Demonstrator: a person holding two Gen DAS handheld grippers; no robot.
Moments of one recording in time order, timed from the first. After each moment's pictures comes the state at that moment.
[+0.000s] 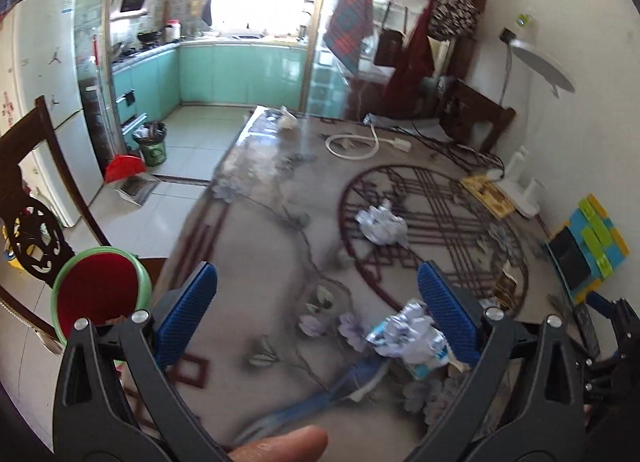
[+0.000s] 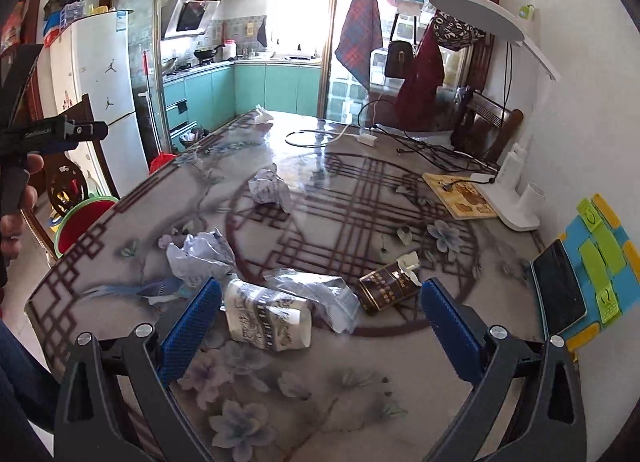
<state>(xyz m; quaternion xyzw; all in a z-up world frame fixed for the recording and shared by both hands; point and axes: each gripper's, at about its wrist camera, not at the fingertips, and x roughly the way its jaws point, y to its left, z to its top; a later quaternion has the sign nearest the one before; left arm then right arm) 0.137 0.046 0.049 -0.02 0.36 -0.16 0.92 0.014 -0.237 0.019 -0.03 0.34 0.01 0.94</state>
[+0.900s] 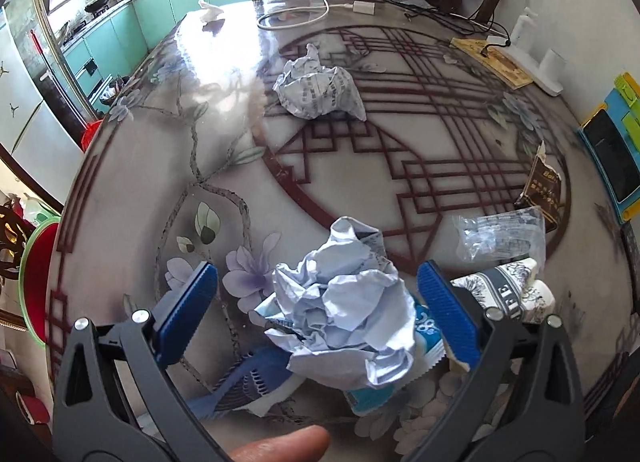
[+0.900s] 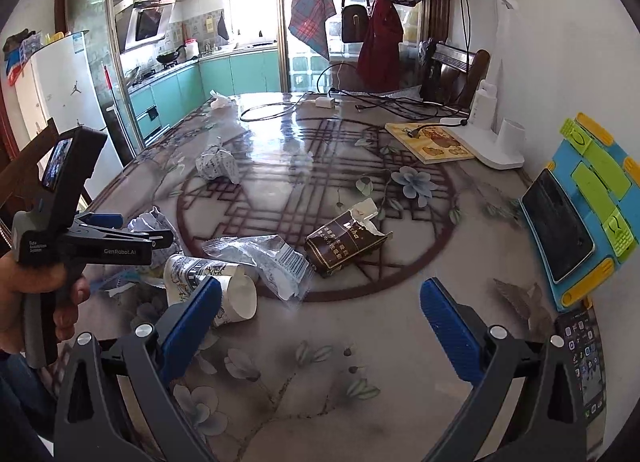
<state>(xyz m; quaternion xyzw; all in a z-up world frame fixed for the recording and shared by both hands) 0.170 -0.077 -0.074 0.09 0.49 -0.16 0.85 0.014 -0.290 -0.014 0.03 0.37 -0.03 0.93</state>
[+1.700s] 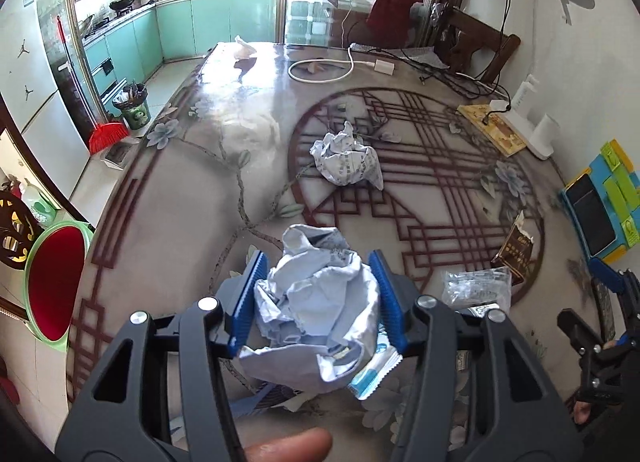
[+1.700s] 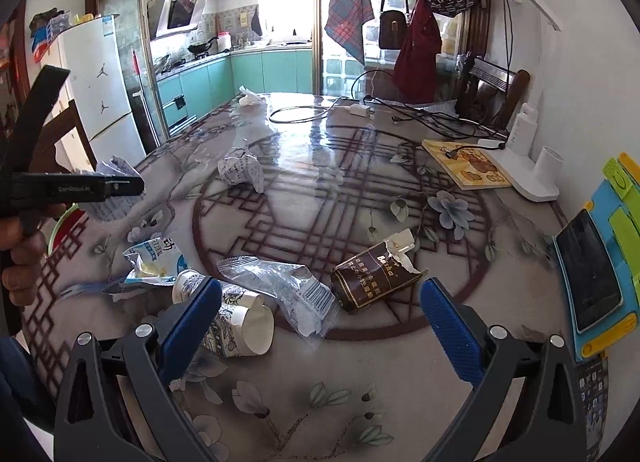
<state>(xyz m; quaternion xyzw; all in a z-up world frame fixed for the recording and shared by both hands) 0.172 -0.037 -0.012 0.02 0.44 -0.15 0.88 0.058 -0.277 -0.020 -0.01 0.38 0.04 0.93</state>
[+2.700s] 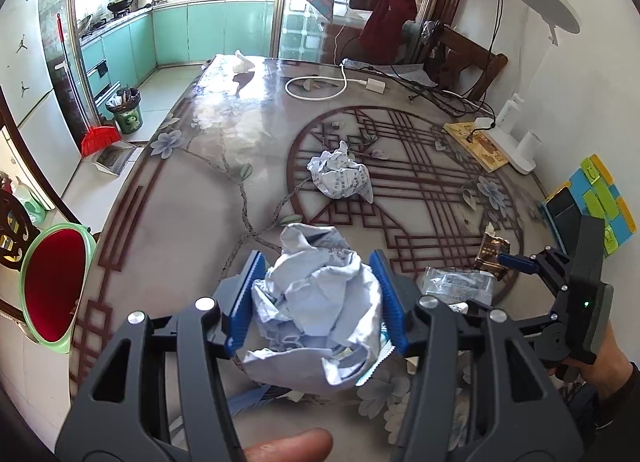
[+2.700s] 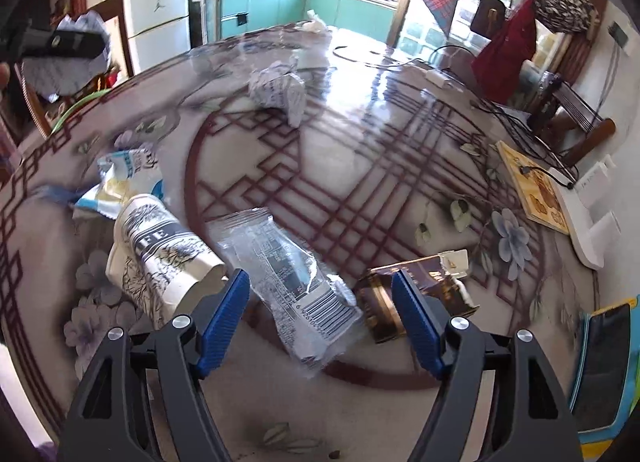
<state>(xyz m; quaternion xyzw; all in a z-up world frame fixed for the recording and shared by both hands) 0.162 -0.019 0.009 0.00 0.43 -0.17 0.89 0.117 -0.251 -0.078 -0.16 0.45 0.13 0.87</state>
